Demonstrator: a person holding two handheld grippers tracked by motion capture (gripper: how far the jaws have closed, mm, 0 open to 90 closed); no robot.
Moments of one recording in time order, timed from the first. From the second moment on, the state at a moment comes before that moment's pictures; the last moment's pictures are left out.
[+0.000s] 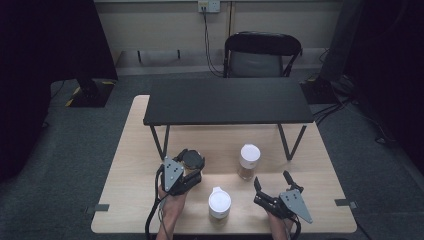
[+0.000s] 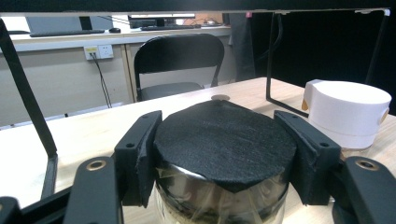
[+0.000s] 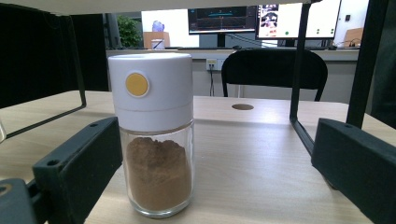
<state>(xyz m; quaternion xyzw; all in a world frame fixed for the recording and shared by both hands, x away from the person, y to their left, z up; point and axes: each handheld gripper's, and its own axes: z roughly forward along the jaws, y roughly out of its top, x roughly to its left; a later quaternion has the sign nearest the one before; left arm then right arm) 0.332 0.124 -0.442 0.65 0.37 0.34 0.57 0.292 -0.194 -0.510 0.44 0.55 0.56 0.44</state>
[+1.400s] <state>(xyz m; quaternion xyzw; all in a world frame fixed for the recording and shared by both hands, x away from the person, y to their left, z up) 0.334 0.127 -0.408 0.65 0.37 0.34 0.57 0.292 -0.193 -0.510 0.44 0.55 0.56 0.44</state>
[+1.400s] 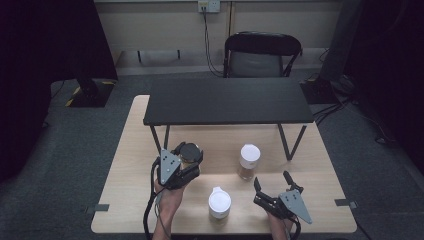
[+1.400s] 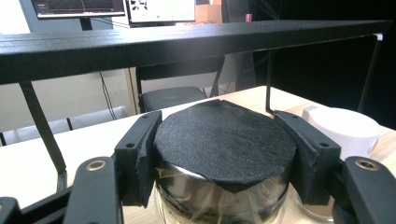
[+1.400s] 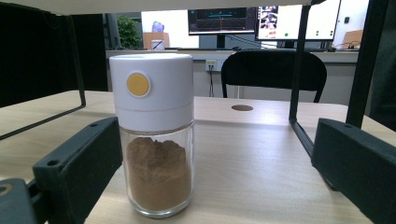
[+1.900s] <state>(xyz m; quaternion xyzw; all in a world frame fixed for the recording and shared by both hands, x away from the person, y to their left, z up) 0.340 0.128 -0.384 0.65 0.37 0.34 0.57 0.292 -0.193 -0.510 0.44 0.55 0.56 0.44</state>
